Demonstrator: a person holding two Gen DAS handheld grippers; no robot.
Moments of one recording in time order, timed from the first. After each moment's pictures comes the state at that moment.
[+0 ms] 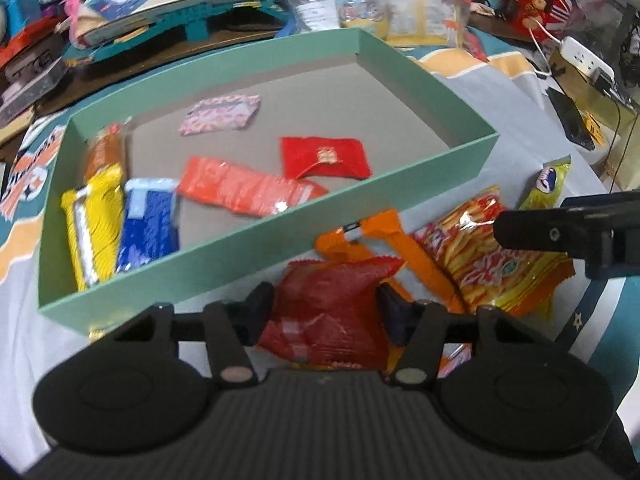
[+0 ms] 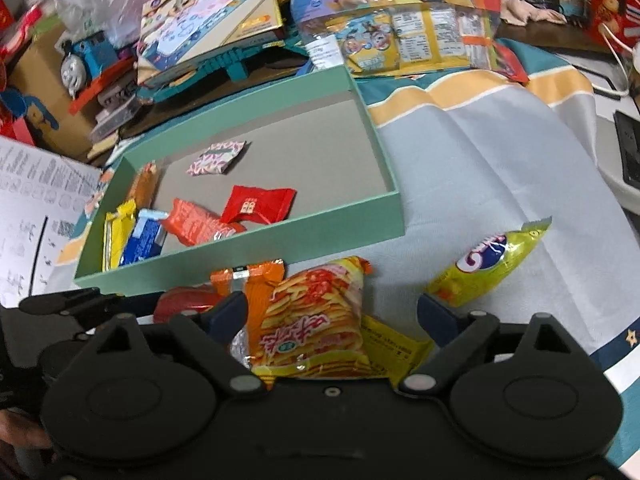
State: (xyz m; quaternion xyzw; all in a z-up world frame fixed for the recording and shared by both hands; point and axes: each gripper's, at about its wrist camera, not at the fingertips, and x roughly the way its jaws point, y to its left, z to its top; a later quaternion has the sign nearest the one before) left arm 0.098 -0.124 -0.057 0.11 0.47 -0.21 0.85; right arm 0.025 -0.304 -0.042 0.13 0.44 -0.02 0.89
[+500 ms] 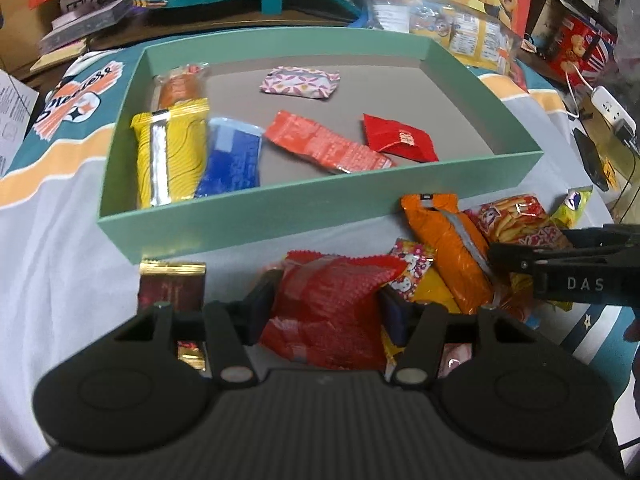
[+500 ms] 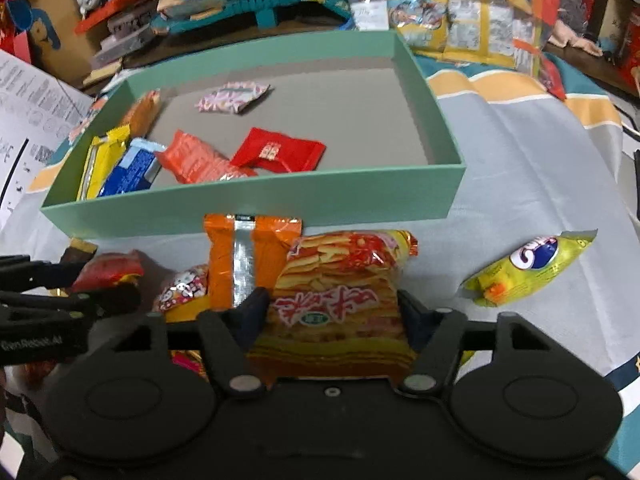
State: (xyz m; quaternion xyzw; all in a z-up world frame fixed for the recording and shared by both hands) left arm 0.094 -0.054 -0.063 0.03 0.49 -0.18 0.86; right arm 0.037 -0.262 -0.079 0.04 0.46 -0.02 0.89
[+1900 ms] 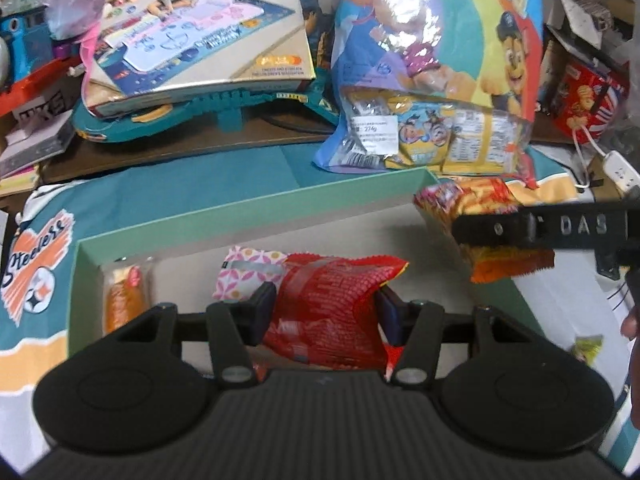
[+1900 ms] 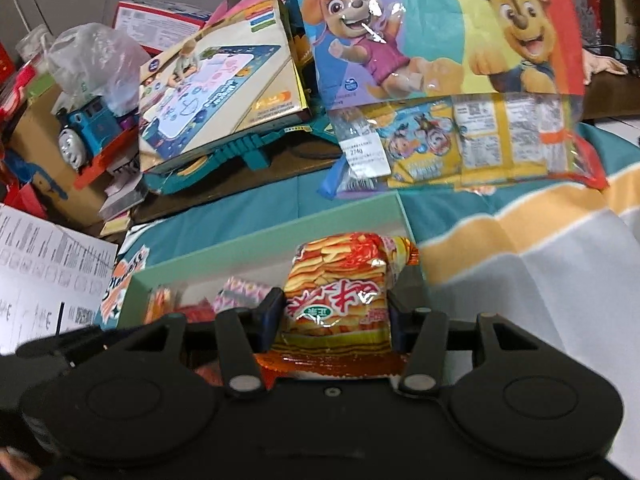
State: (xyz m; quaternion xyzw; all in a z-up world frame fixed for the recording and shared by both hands) left arm 0.247 -0.147 -0.001 0.05 0.43 -0.19 0.88; right arm 0.214 -0.338 -0.004 0.18 0.40 0.01 0.90
